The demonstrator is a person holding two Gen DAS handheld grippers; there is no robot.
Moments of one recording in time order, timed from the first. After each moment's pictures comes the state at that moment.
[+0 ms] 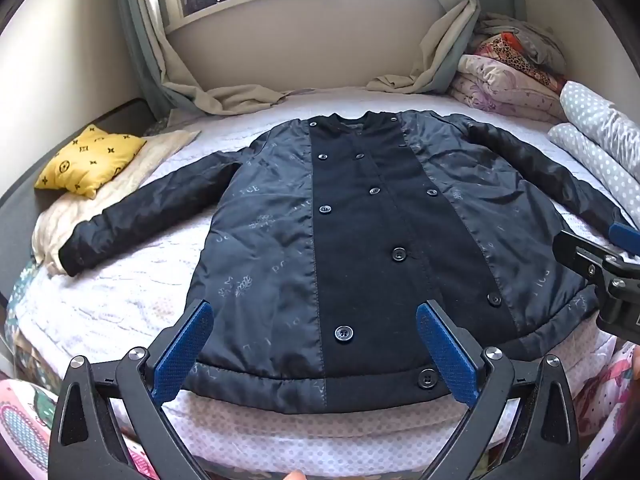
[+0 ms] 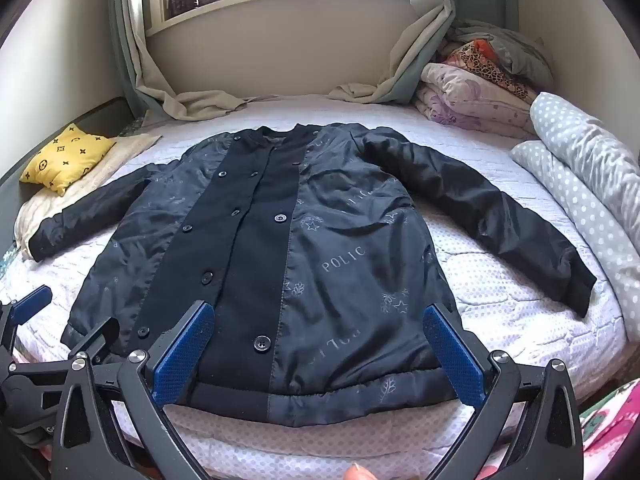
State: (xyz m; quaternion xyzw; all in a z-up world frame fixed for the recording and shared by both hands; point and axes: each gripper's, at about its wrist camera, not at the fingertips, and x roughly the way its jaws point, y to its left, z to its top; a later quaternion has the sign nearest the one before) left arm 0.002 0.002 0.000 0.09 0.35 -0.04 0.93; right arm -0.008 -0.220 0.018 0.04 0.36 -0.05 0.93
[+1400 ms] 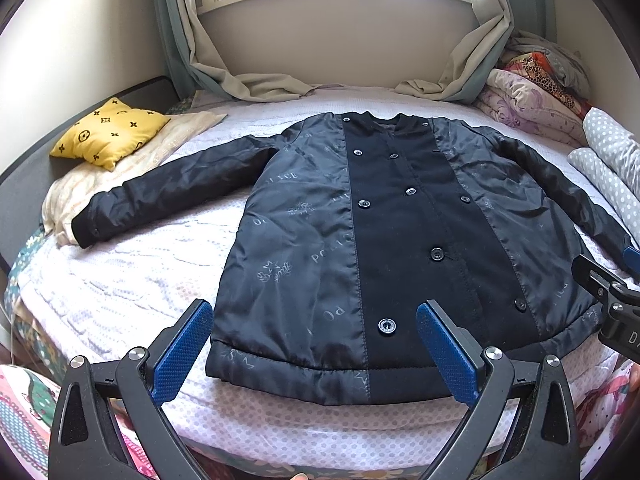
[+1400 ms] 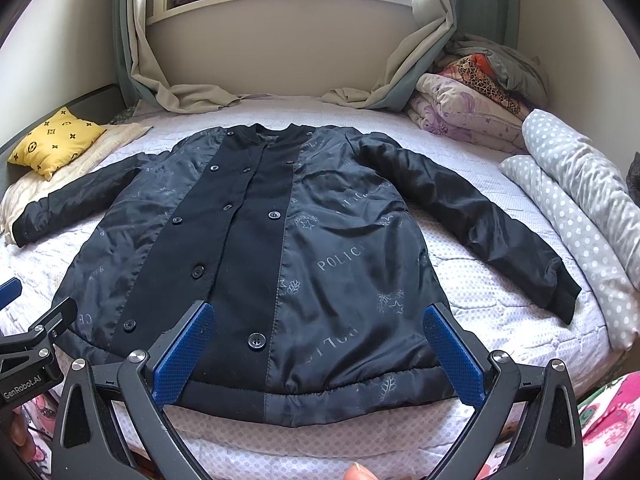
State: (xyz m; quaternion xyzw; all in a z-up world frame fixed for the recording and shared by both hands) left arm 0.002 0.045 0.001 0.05 0.36 -0.01 0.93; right arm -0.008 -0.206 0.013 0.01 0.36 -0.08 0.93
